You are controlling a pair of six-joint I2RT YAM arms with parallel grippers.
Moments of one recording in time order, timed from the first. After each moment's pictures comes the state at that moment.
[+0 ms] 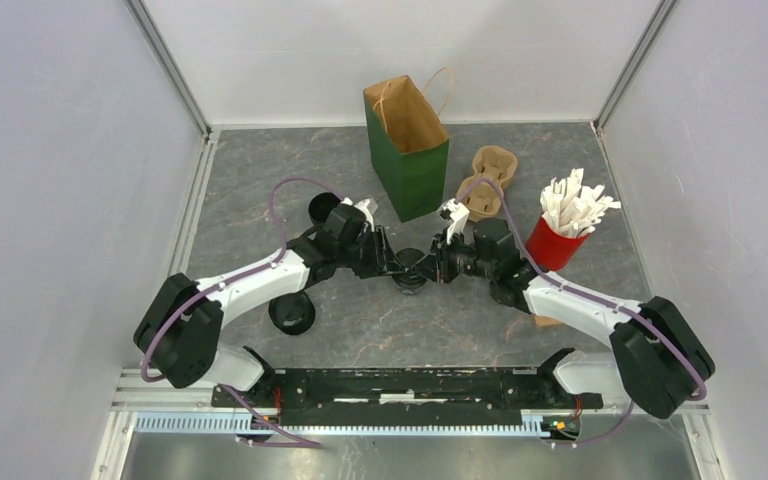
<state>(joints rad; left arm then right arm) -0.69 1.43 0.83 -0.15 0.24 -0.77 0.61 1.26 0.56 0.28 -0.43 0.34</state>
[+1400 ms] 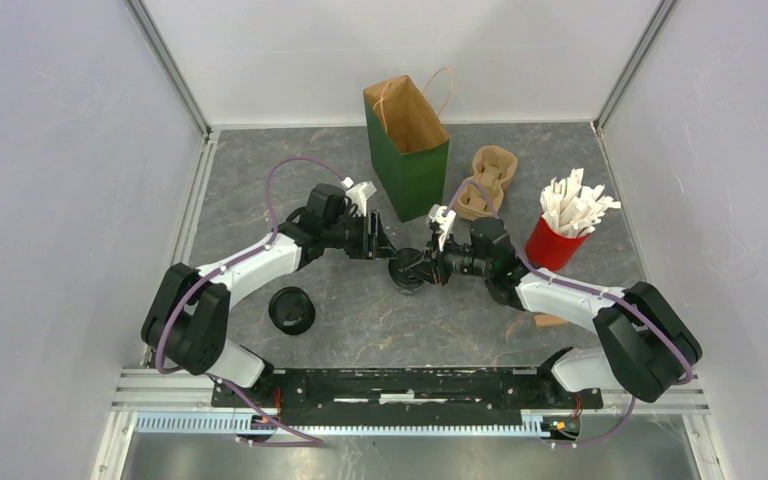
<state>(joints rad) -0.52 1.48 0.88 -0.09 0.56 -0.48 0.62 1.36 0.55 0.43 -0.59 0.07</state>
